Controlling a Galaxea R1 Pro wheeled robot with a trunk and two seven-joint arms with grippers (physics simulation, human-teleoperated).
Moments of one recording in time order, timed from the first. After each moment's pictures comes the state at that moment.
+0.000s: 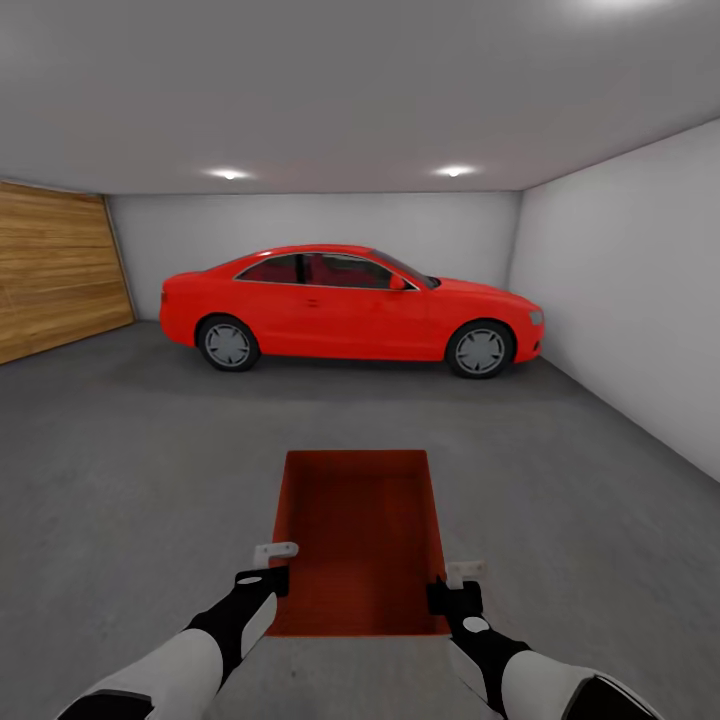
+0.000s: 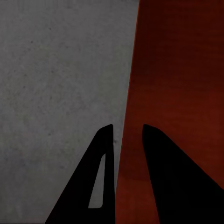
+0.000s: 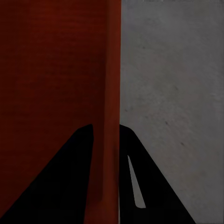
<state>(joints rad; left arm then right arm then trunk) -0.71 -0.12 -0.06 -0.23 0.12 0.10 0.27 -0.71 0.11 0.70 -0.01 -0.60 -0.30 -0.19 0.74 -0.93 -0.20</state>
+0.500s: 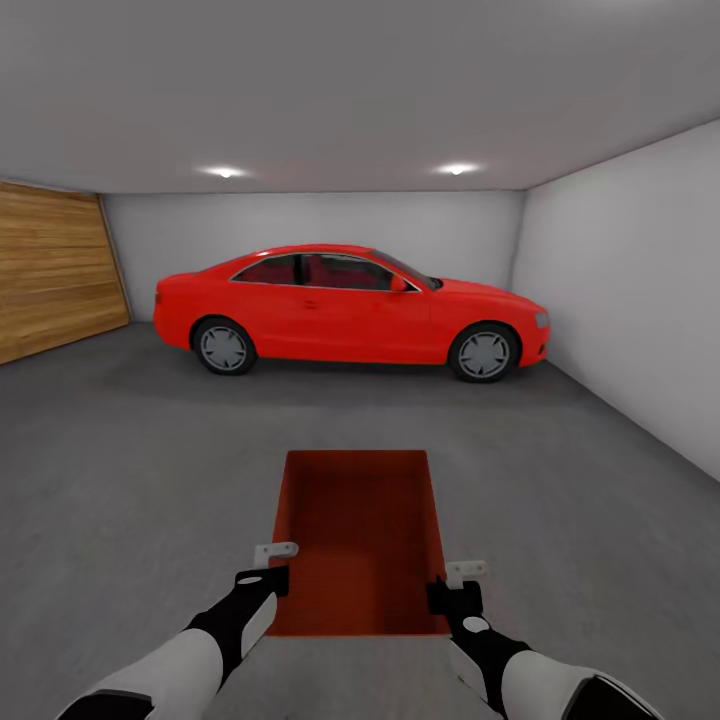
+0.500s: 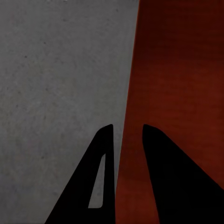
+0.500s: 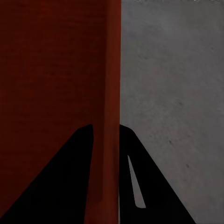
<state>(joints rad) -0.71 -0.12 -0.06 -0.23 0.12 0.10 0.27 -0.71 0.11 0.69 -0.01 -0.59 -0.30 -0.19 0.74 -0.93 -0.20</state>
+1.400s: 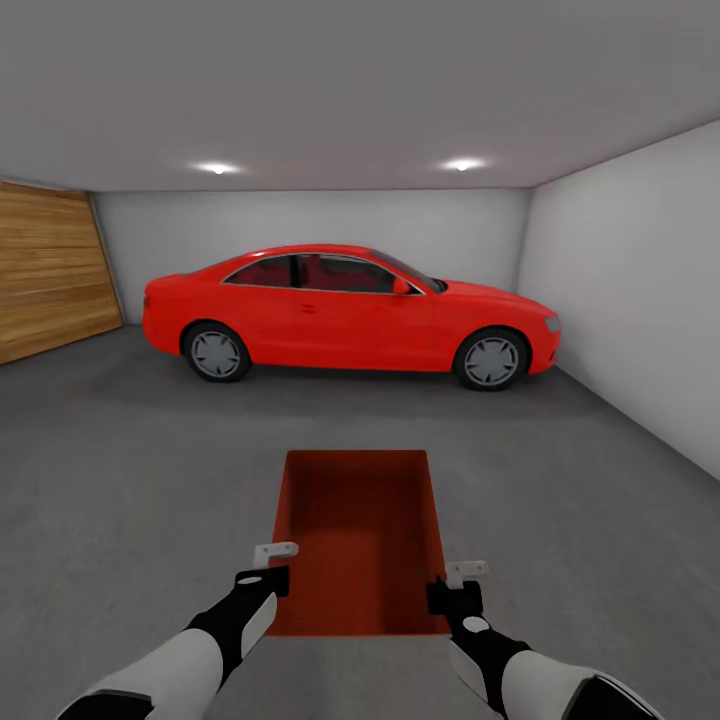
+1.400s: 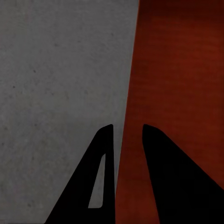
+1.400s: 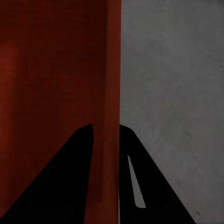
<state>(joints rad) -0.71 -0.12 -0.06 -0.23 0.12 0.10 0.27 -0.71 0.11 0.69 -0.01 -0.59 -0.30 -0.19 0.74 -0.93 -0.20</state>
